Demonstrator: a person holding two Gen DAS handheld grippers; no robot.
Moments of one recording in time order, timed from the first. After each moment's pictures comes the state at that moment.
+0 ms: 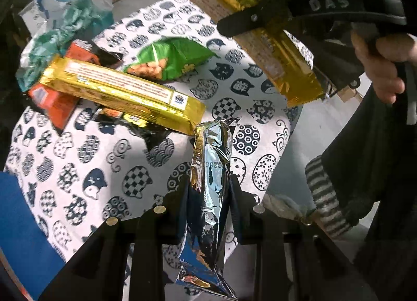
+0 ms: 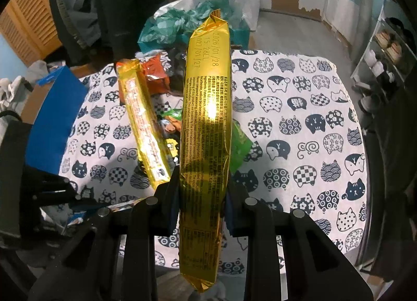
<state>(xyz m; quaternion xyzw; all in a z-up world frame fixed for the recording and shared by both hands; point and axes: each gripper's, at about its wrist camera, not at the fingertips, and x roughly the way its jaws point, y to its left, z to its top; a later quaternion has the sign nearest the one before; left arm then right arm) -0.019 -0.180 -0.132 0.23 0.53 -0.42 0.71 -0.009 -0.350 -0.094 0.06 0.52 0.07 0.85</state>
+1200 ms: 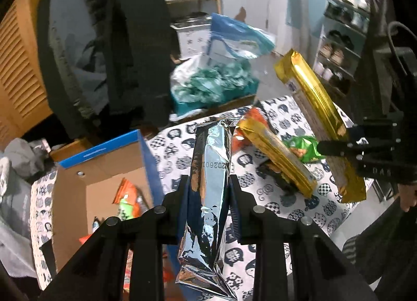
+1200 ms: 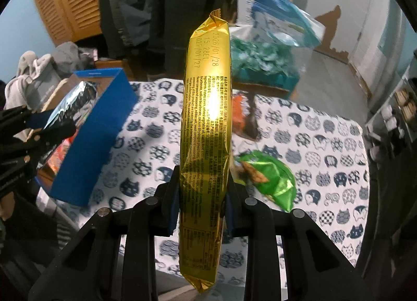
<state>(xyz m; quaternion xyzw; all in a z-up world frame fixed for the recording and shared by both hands) 0.019 -0.025 -0.013 0.10 0.41 -0.17 0.89 0.012 -0.234 -0.030 -0.02 0.48 0.14 0.87</state>
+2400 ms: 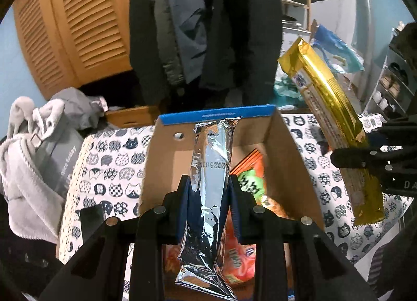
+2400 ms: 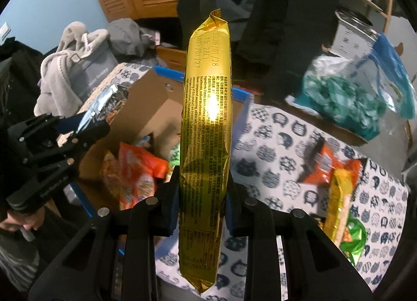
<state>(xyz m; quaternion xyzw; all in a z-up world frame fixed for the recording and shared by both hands) 0.027 0.151 -0.033 0.04 0.42 -0.02 0.91 0.059 -0.026 -0.017 -0.07 0.49 0.27 0.83</state>
